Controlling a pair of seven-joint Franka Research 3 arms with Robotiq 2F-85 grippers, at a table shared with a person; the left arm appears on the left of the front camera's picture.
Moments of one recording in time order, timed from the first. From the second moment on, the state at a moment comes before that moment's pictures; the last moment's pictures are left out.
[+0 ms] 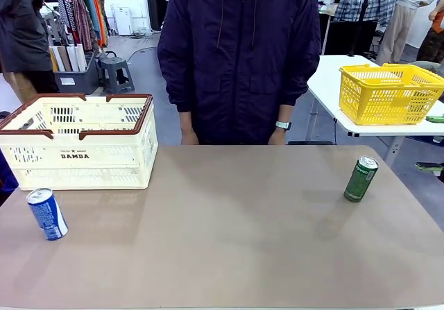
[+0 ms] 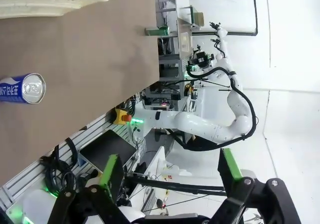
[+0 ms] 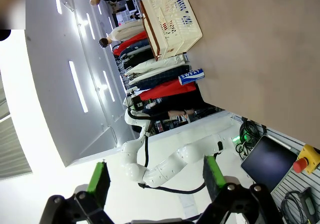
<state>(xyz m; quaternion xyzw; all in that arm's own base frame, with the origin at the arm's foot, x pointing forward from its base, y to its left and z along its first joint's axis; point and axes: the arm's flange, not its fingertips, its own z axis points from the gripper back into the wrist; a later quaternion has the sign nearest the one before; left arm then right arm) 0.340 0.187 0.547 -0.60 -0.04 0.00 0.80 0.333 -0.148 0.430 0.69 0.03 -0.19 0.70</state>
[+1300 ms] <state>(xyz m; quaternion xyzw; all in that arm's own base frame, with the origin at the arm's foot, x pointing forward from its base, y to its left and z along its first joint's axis) 0.374 0.034 0.499 -0.20 0.12 -0.05 0.97 0.333 -0.148 0.431 0.69 0.03 -0.19 0.70</state>
